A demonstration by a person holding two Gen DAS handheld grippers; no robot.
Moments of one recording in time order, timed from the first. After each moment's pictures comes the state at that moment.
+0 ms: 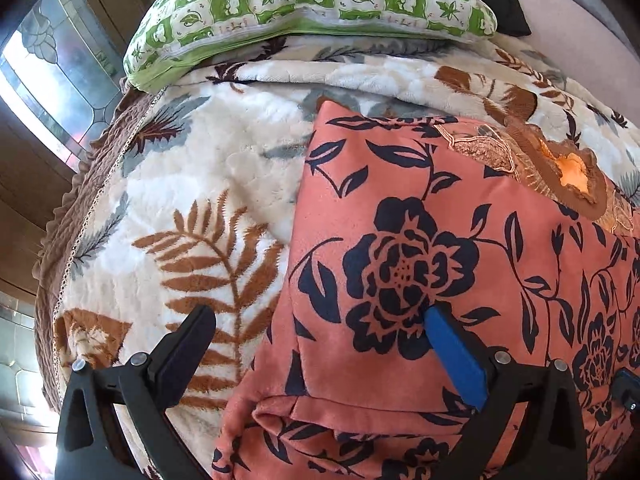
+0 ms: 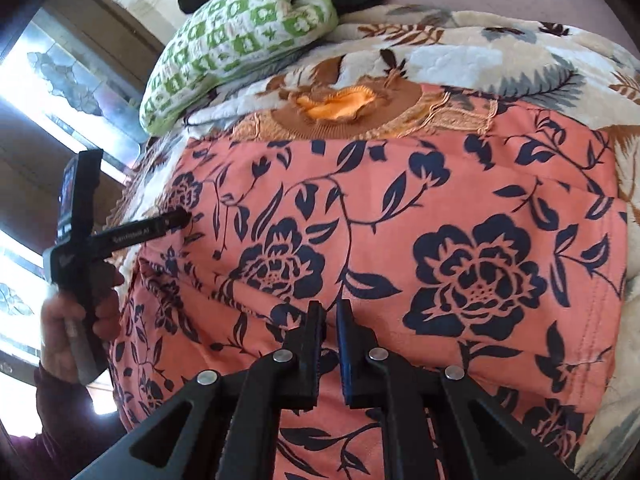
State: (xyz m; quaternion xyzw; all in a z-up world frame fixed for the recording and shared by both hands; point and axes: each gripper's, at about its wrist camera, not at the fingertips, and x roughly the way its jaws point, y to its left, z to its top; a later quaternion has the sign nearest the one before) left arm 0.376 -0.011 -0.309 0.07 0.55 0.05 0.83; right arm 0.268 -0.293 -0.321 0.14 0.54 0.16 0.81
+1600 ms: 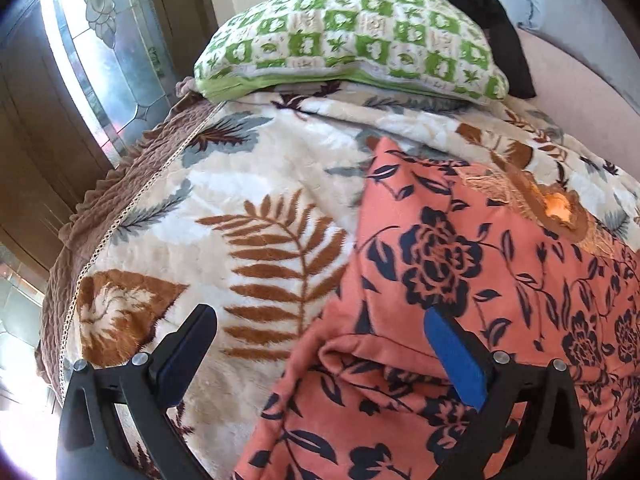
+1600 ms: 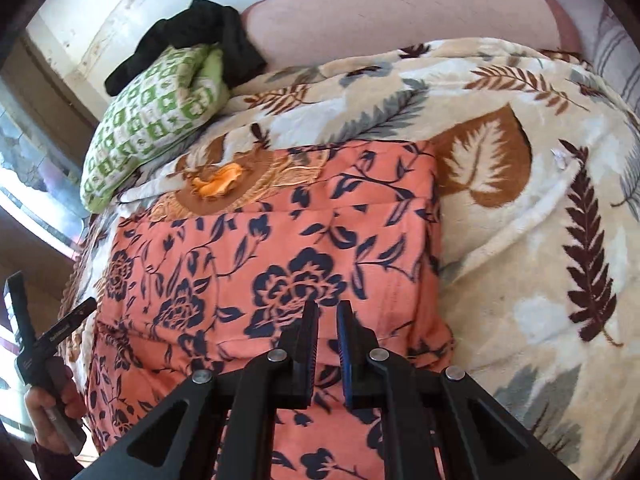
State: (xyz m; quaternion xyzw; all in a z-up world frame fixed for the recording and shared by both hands) left arm 0.321 0.030 -0.284 0.01 0.48 0.09 0.87; right arm 0.235 -0.400 -0.293 0.19 0.49 0.00 0.85
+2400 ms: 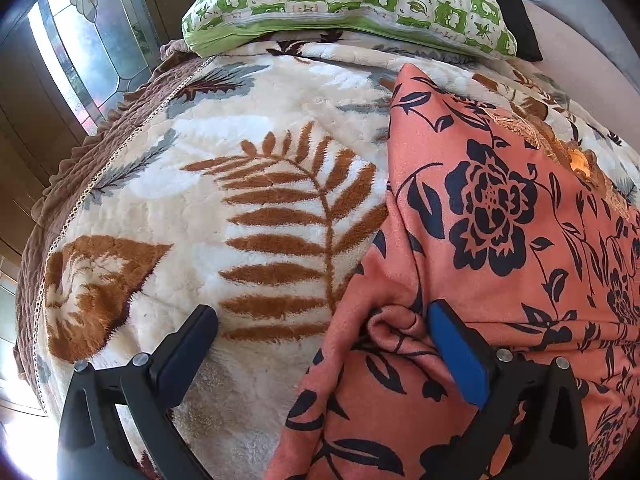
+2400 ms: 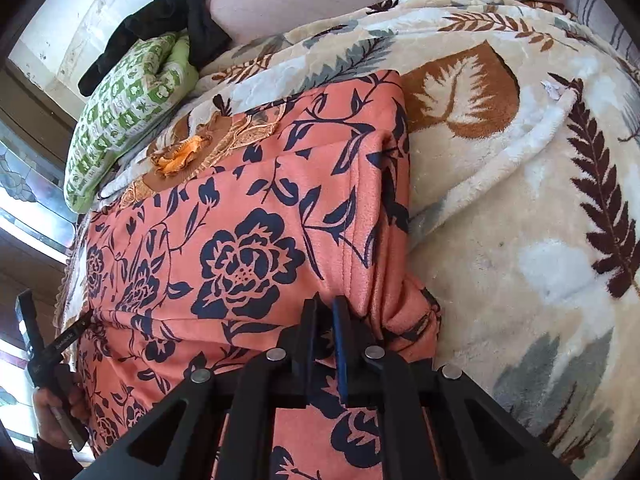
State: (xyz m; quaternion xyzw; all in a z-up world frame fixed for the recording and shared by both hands) left arm 0.314 0.055 -0.327 0.01 0.51 0.05 0.86; right arm 0.225 -0.415 -0.340 0.23 0.51 0.00 0.83
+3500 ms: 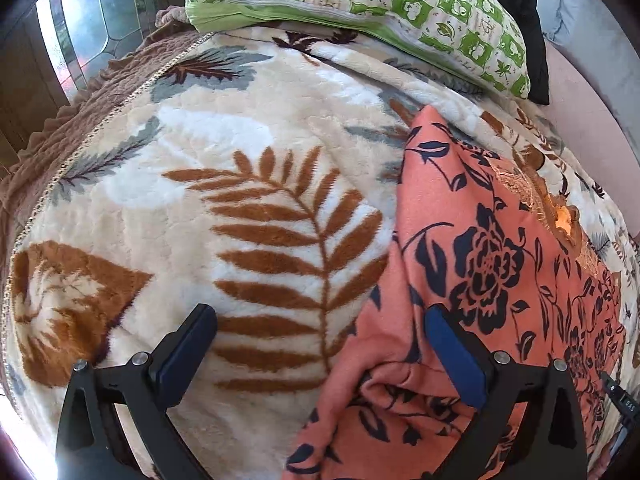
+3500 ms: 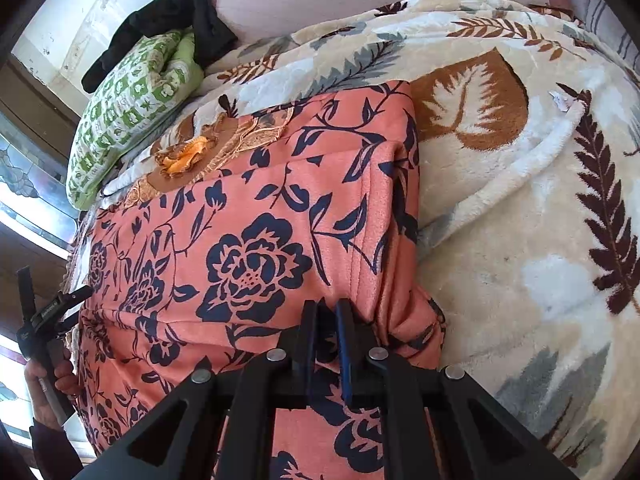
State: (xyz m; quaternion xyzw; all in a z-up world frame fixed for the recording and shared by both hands) left arm 0.344 0.079 -0.317 -0.08 0.53 0.02 0.84; right arm 0.230 -0.410 -0.334 0.21 0.52 0.00 0.83
